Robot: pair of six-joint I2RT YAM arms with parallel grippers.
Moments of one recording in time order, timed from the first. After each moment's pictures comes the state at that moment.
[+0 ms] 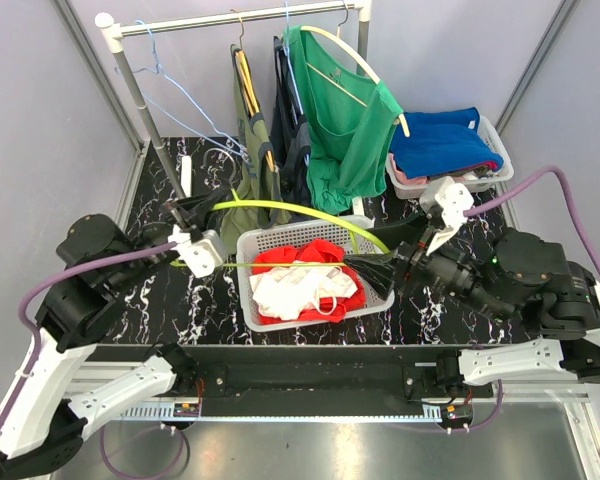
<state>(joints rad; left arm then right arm) -0.68 0.77 1.34 -0.55 0.22 0.91 1.50 0.98 1.62 -0.67 0.53 0.14</state>
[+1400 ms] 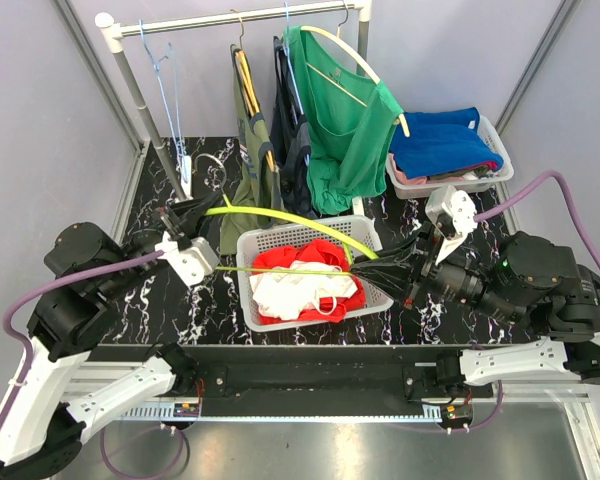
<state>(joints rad) -0.68 0.73 1.33 -0.54 0.24 0.90 1.50 0.92 1.58 -0.68 0.38 0.21</state>
